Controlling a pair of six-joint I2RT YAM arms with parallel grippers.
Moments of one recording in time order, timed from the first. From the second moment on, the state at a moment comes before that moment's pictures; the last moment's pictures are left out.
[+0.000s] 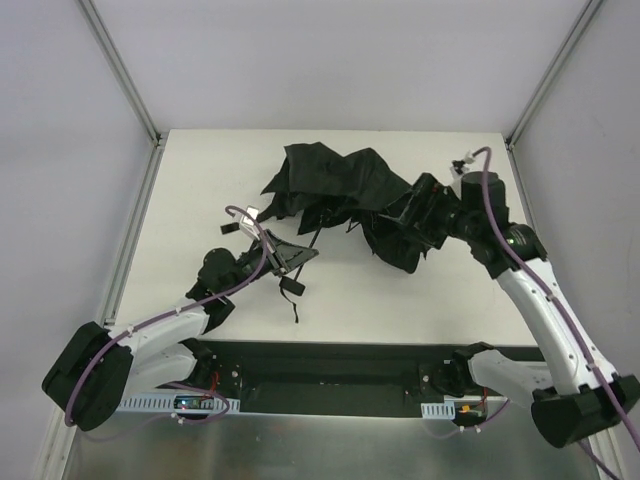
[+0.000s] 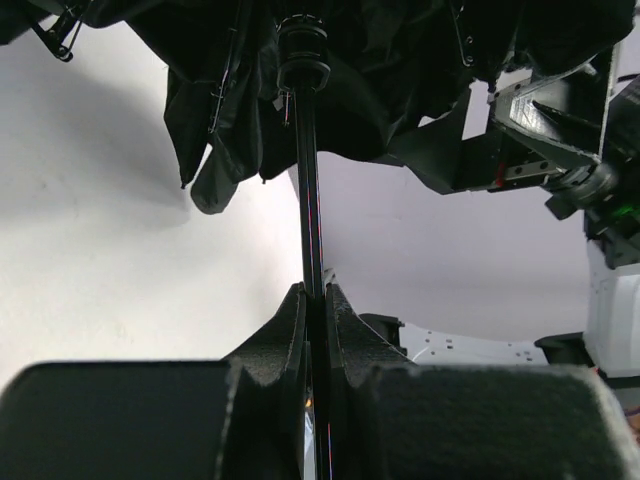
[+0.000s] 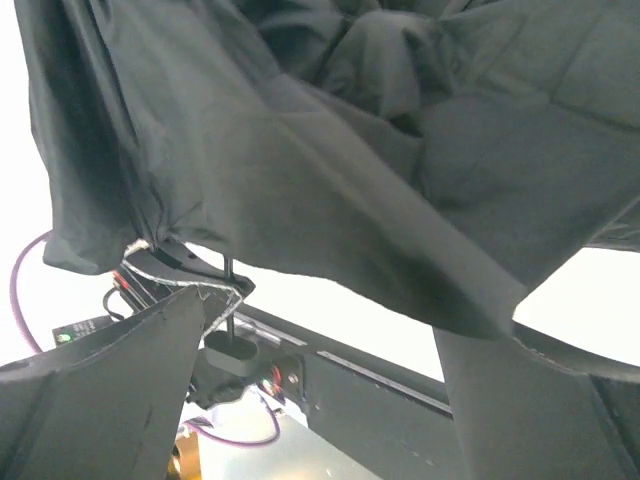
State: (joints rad) left arm -0.60 1.04 0.26 0.82 0.36 -1.21; right arm 0.40 1.09 1.16 -0.70 -0.29 0.82
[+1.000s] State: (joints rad) left arm -0.65 1.10 0.49 0.79 0.48 -1.23; right arm 0.58 1.38 1.38 -0.27 -0.24 0.97
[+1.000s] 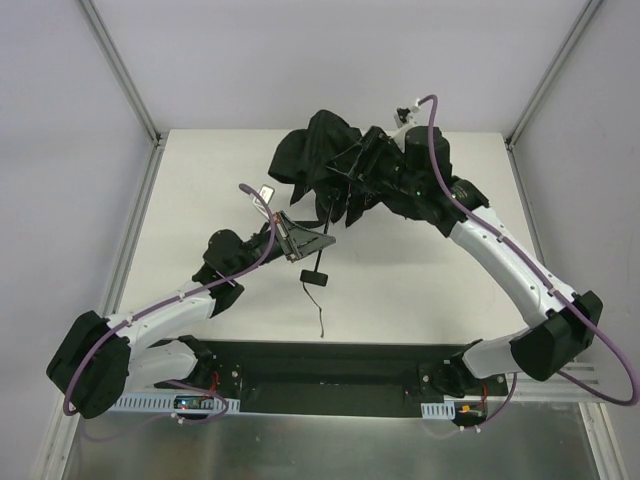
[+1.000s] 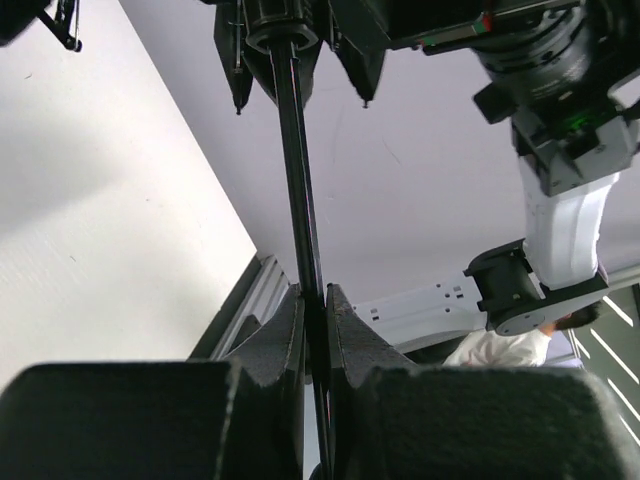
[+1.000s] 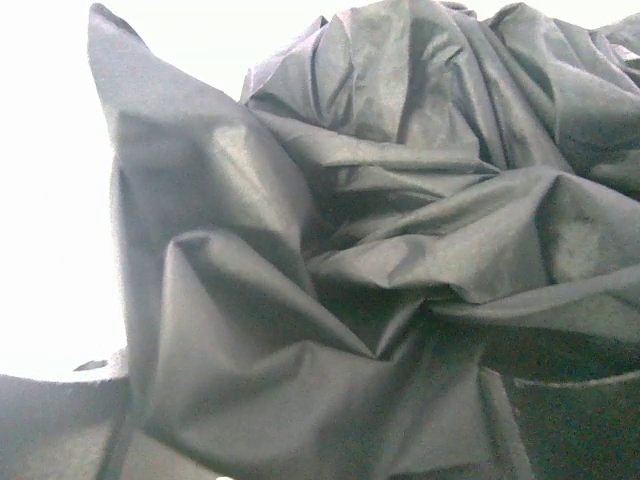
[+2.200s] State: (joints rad) left arm -0.63 1.02 0.54 0.62 0.44 -1.13; right arm 0.51 1.26 1.21 -0.37 -0.25 0.90
